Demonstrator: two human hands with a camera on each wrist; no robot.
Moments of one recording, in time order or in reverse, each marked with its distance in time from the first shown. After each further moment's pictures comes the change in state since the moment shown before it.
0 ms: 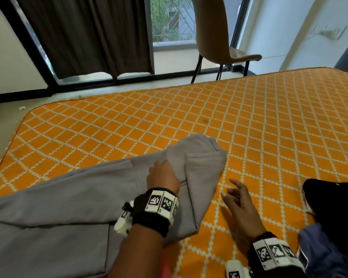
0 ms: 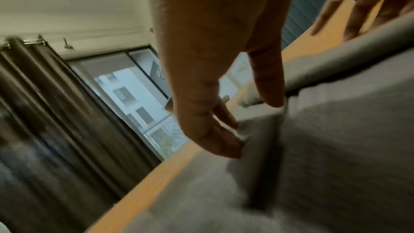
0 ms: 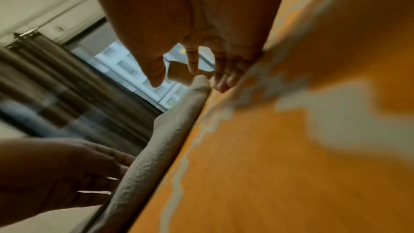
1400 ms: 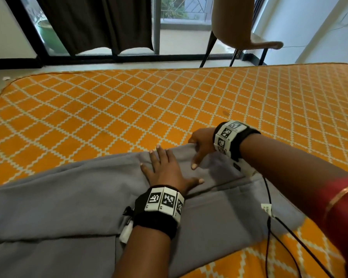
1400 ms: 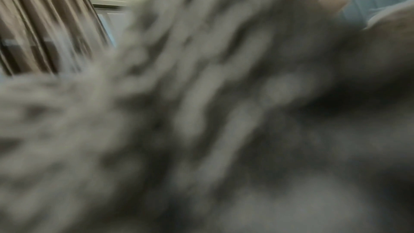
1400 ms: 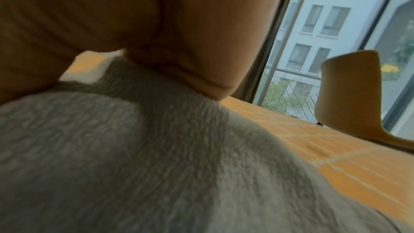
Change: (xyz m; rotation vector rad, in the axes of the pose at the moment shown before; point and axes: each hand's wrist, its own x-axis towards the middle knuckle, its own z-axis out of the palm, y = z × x) left_hand 0.063 -0.044 0.020 0.105 -0.129 -0.043; right_hand 0.195 -0.125 0.143 -1.471 -1.010 -0.251
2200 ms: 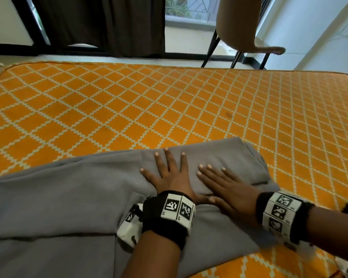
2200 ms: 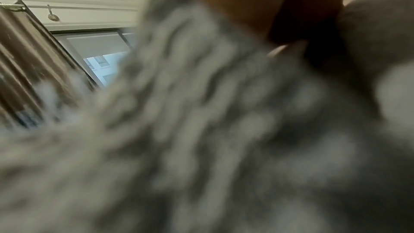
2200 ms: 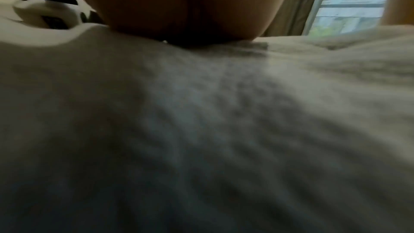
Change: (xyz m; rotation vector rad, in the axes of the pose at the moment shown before) left_hand -0.007 0.007 0.017 0.140 -0.064 0.050; right_hand -0.080 0.008 0.135 -0.236 0.274 -0.113
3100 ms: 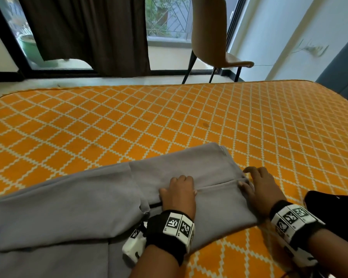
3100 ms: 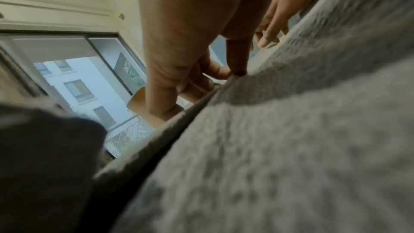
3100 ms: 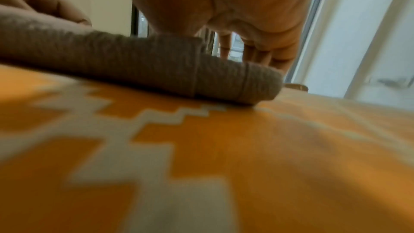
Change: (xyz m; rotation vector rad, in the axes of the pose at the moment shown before) left_hand -0.039 0.036 0.005 -0.185 0.236 0.267; right_hand -0.087 0.051 0.031 0.359 0.477 0.826
